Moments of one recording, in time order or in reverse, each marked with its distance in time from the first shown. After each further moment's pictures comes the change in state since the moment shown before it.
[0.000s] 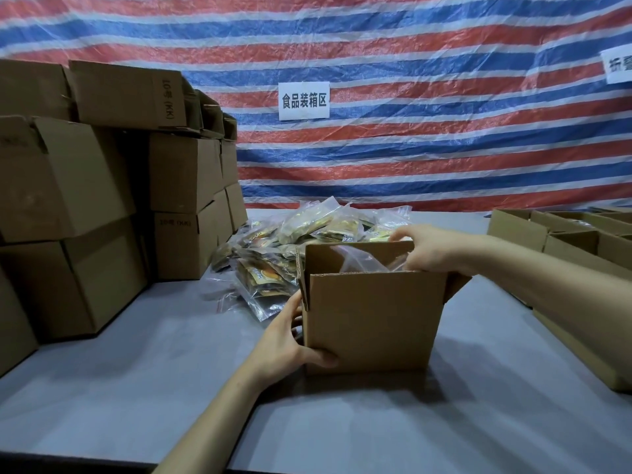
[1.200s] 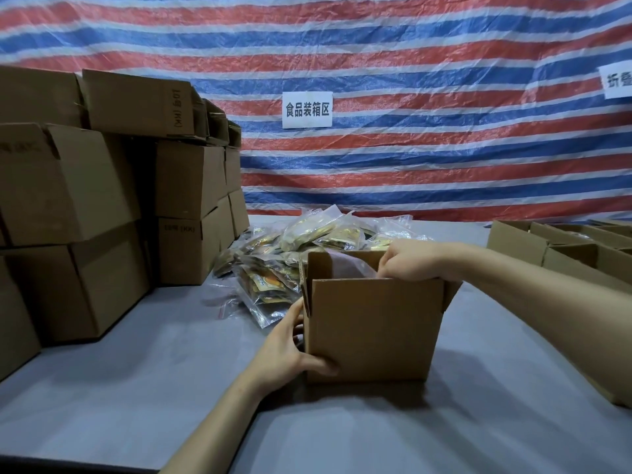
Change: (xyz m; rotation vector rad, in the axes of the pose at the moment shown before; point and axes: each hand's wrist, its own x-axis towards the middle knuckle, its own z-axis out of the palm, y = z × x) left_hand 0.003 -0.002 -0.001 -0.002 0.002 0.010; right_hand 0.013 -0.019 0.008 -0.155 -0.158 -0.081
